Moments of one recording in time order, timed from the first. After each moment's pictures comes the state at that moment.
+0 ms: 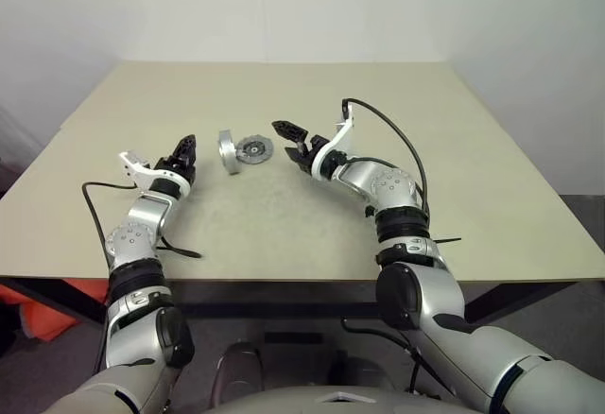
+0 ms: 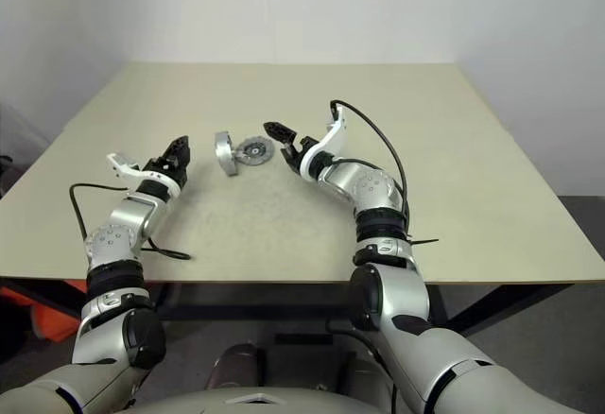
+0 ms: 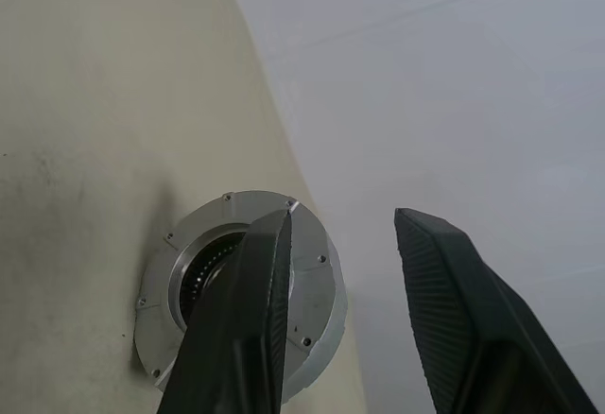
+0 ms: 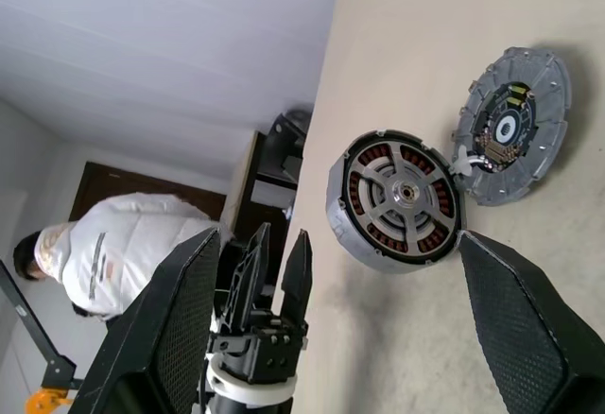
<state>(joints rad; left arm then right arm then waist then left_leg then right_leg) -0.54 0.17 0.64 0.42 -1.12 0.60 -0.17 -0.91 0.10 -0.43 0.64 0.84 0.86 0.18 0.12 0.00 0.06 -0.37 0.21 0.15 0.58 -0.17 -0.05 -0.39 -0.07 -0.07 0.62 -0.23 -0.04</state>
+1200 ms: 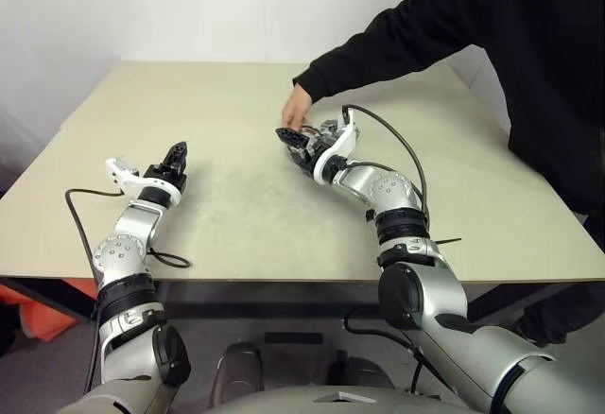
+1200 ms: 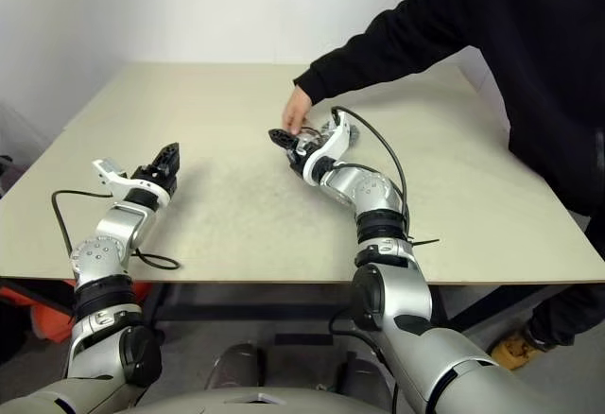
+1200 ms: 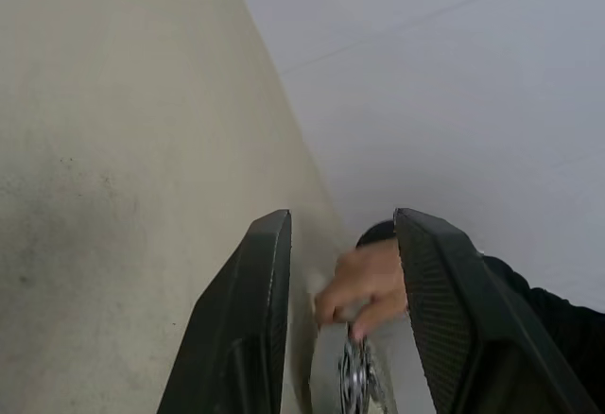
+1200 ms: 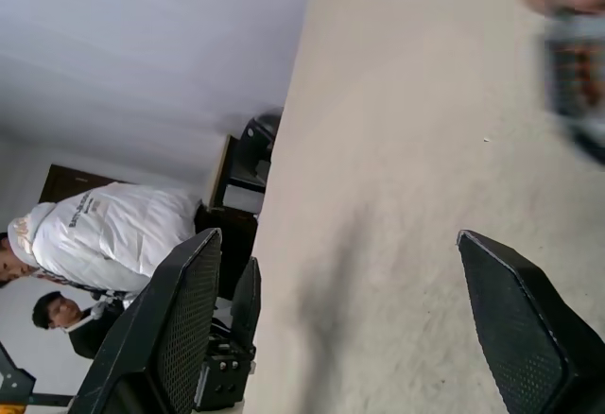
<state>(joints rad) -0.47 0.17 0.64 0.30 -1.12 0.62 -0.13 -0.91 0.08 -0.42 0.69 0.77 0.81 0.22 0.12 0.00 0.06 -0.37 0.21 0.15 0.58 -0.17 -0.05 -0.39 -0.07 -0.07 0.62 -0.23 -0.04</state>
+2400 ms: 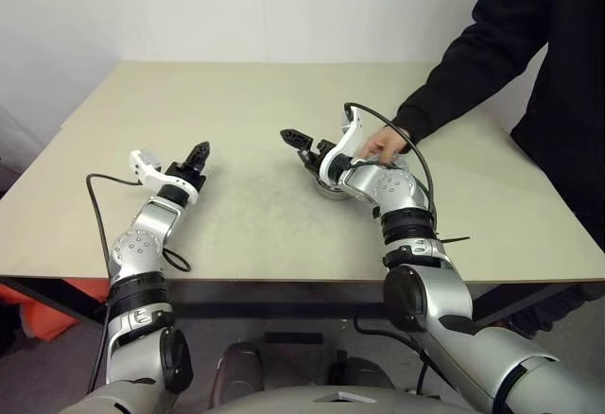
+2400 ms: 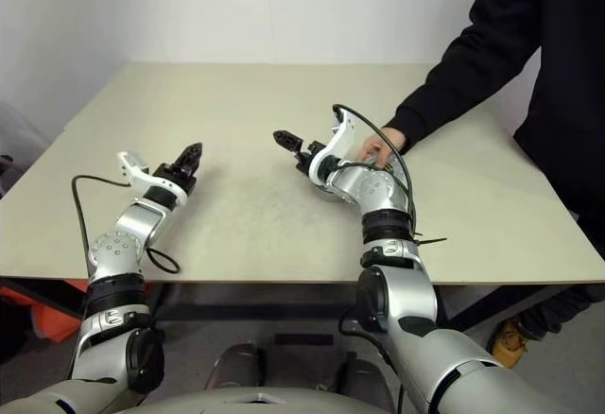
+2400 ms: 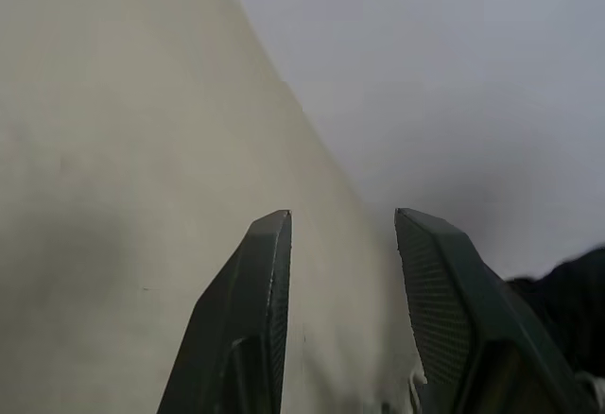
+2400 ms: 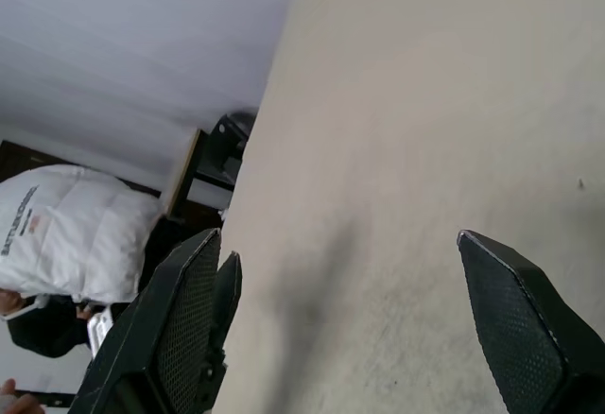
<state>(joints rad) -0.46 0.16 0.49 0.26 -0.99 0.60 -0.21 -0.89 0.04 -0.37 0.63 0.70 0.81 0.25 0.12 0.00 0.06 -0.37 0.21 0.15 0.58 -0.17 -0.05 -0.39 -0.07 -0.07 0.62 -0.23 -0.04</state>
